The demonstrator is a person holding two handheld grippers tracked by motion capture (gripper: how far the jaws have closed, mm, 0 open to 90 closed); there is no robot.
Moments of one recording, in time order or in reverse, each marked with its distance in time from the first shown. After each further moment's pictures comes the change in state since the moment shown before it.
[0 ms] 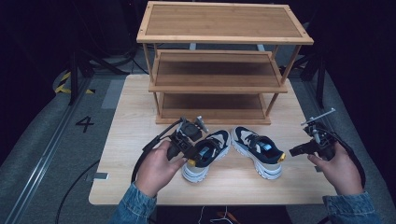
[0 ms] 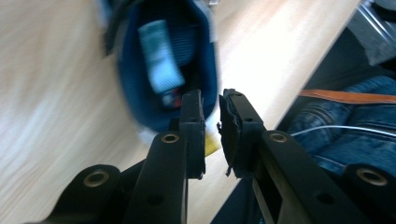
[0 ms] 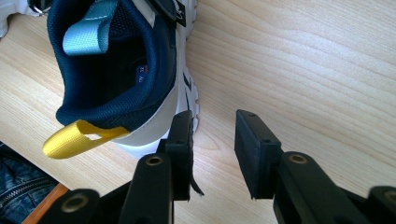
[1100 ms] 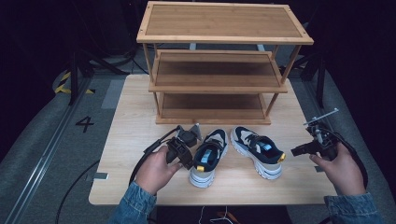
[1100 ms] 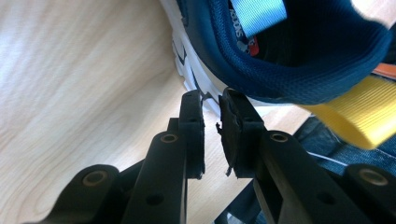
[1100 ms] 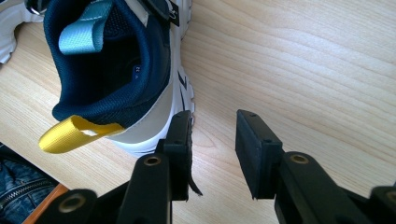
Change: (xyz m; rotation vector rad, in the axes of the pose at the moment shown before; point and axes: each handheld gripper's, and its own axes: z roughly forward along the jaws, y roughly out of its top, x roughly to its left) left arm 0.018 -0.004 0.055 0.205 -0.030 -0.062; right arm -0.004 -0.003 -0.003 -0.008 0.001 0.009
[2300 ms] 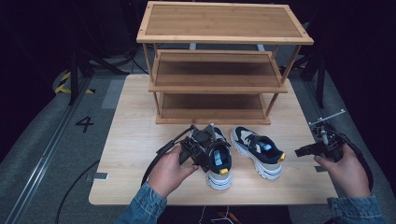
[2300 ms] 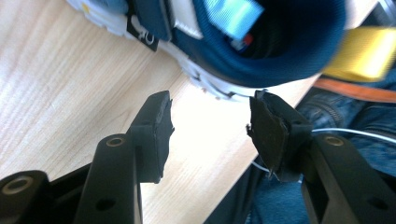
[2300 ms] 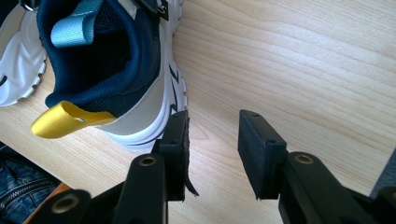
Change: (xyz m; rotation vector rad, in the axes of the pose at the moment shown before) left arm -0.036 0.018 -0.017 -0.089 -0.015 0.044; right arm -0.007 -0.009 -0.008 -0.016 -0.002 0.031
